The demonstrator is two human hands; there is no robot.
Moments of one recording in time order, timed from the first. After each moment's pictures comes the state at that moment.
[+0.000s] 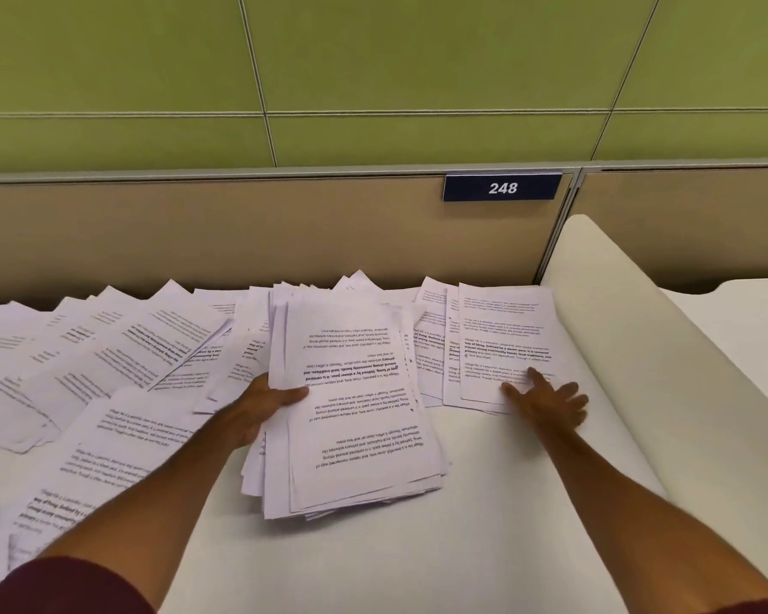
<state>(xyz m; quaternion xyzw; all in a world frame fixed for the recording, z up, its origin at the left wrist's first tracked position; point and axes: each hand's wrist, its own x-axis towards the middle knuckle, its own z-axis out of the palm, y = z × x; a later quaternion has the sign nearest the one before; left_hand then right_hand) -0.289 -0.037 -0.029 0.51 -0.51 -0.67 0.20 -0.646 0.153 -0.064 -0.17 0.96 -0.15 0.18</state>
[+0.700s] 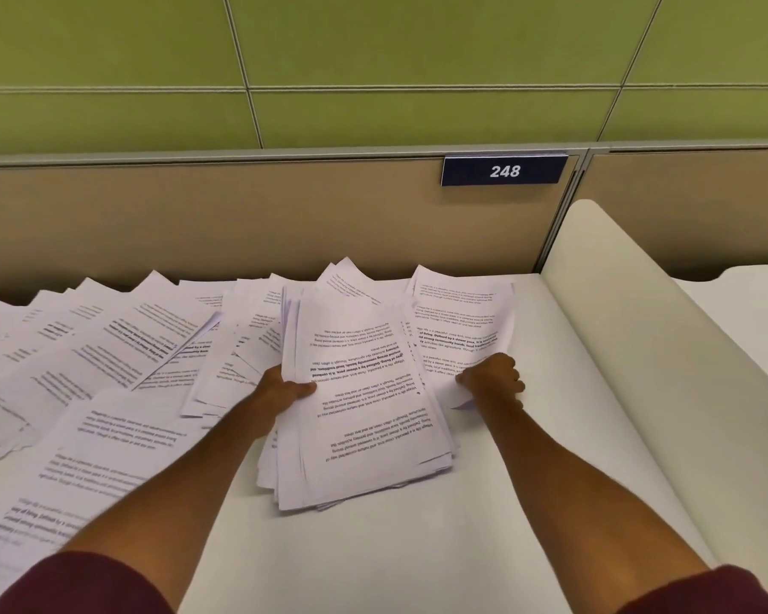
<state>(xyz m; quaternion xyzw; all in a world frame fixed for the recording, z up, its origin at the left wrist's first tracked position) -0.325 -0.048 -0.048 0.56 -0.53 -0.61 0.19 -0.598 0.079 -0.051 -0.05 0.94 -0.26 0.23</state>
